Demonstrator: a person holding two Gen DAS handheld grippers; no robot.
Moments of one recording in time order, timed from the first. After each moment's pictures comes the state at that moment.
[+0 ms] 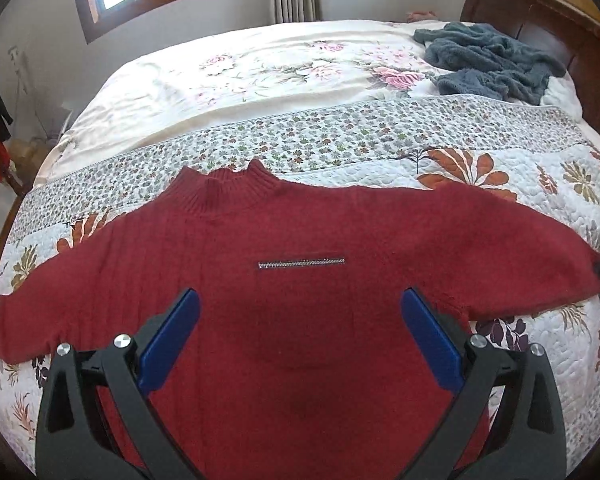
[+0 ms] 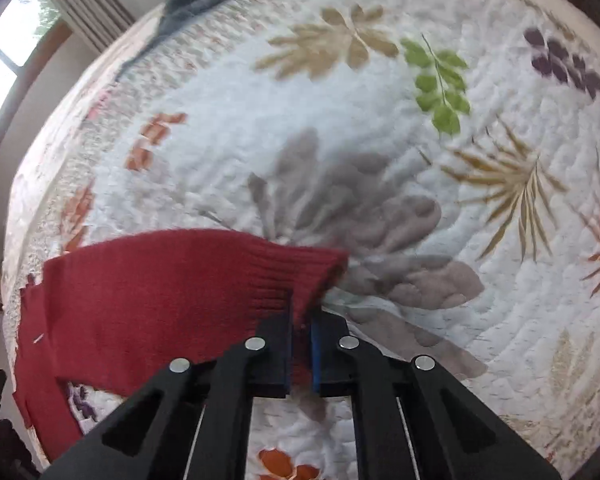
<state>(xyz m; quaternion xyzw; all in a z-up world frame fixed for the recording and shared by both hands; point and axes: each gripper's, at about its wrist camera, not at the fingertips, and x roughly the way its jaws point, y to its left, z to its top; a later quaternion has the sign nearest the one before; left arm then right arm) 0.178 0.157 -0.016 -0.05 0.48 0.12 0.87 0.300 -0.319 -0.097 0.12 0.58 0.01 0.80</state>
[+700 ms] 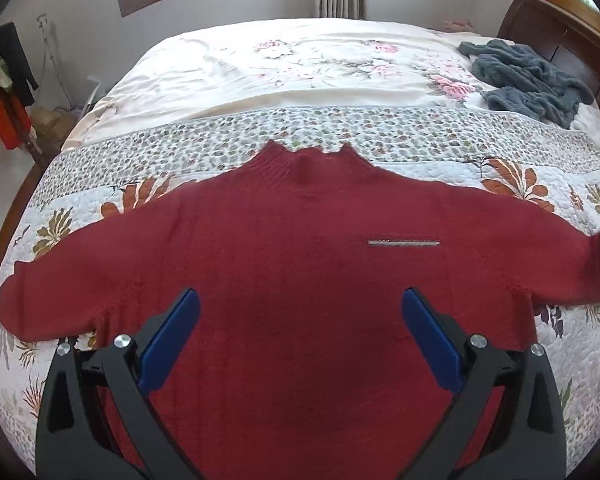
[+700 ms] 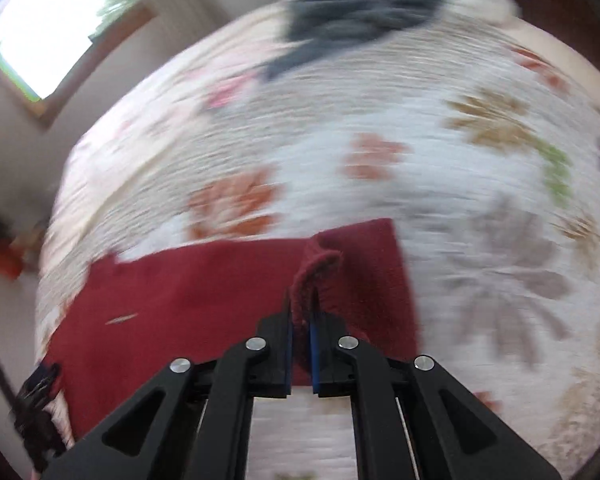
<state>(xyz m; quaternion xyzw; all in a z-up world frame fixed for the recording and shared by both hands) 0.127 0.256 -0.018 -0.09 0.49 0.17 0.85 0.276 -0.144 -0.005 0.10 0.54 0.14 0.82</state>
